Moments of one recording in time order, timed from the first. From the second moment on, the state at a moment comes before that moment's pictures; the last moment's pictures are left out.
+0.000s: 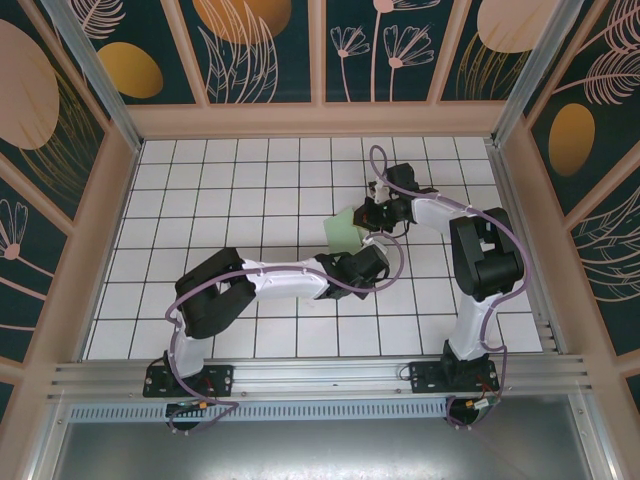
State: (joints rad) left arm -1.13 2.00 1.30 -0.29 -0.31 -0.34; right arm 0.32 1.89 1.19 -0.34 -0.61 0.49
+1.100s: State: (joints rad) left arm -0.88 1.78 1.04 -0.06 0.27 -0.42; right arm 0.26 1.49 0.93 -0.20 -0.53 0.50
